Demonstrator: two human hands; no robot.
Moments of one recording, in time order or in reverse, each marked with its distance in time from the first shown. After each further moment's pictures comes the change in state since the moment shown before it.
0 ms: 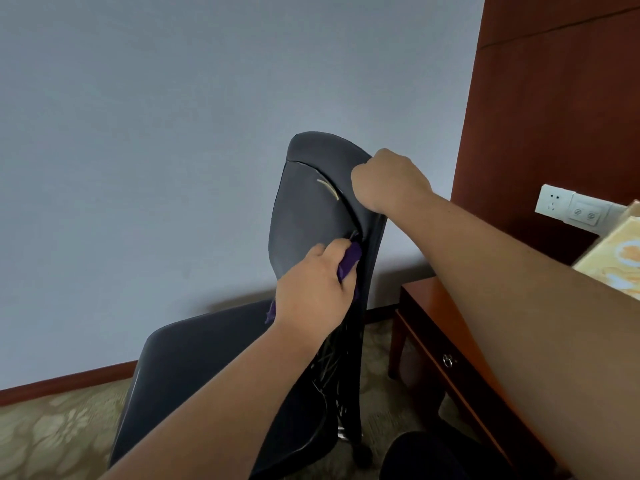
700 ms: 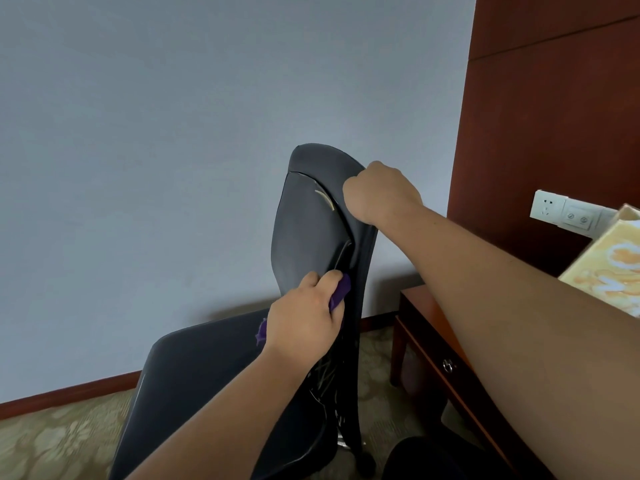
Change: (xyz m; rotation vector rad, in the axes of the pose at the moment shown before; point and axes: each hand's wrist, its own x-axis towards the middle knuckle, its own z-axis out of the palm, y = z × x) left_hand -0.024 -0.012 -0.002 0.145 -0.124 0.056; right_hand -0.012 -0.005 -0.004 0.002 -0.005 0.030
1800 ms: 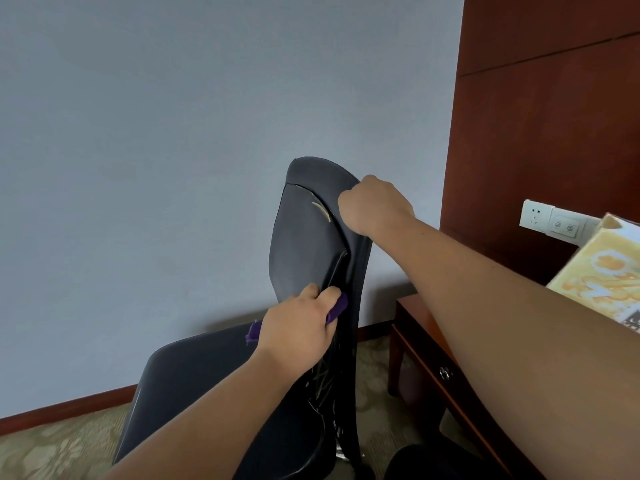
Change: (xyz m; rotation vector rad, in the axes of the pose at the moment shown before) left_hand 0.000 -0.015 -0.006 0.137 -0.065 0.173; right_hand -0.003 -0.002 0.001 0.013 -0.001 0.010
